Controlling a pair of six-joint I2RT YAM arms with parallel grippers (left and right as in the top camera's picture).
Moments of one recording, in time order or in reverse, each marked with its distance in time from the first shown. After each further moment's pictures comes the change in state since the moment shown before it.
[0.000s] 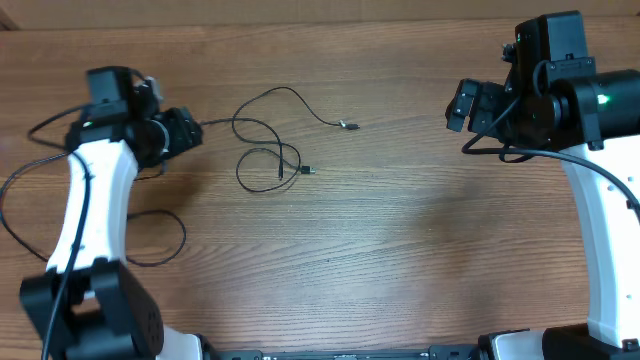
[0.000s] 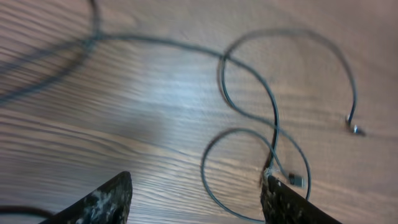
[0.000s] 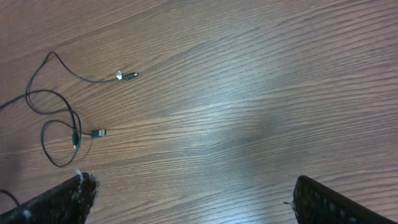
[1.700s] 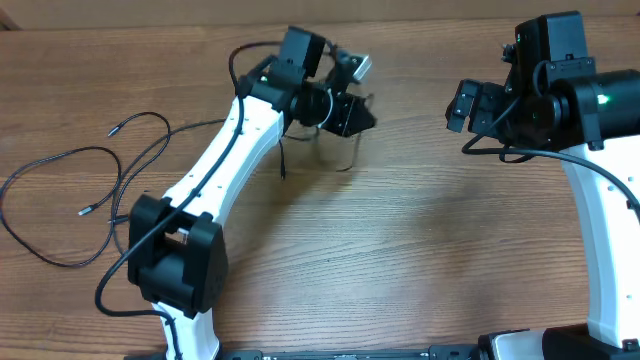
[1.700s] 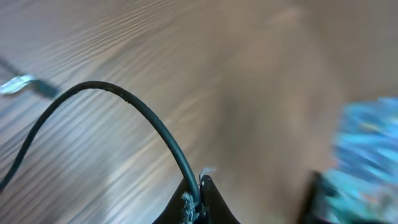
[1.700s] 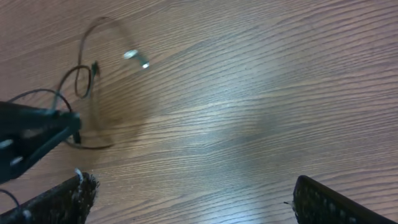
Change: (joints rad) left arm -0.589 0.283 0.397 0.061 0.490 0.193; right arm 0.000 0.000 0.000 -0.004 0.000 0.000
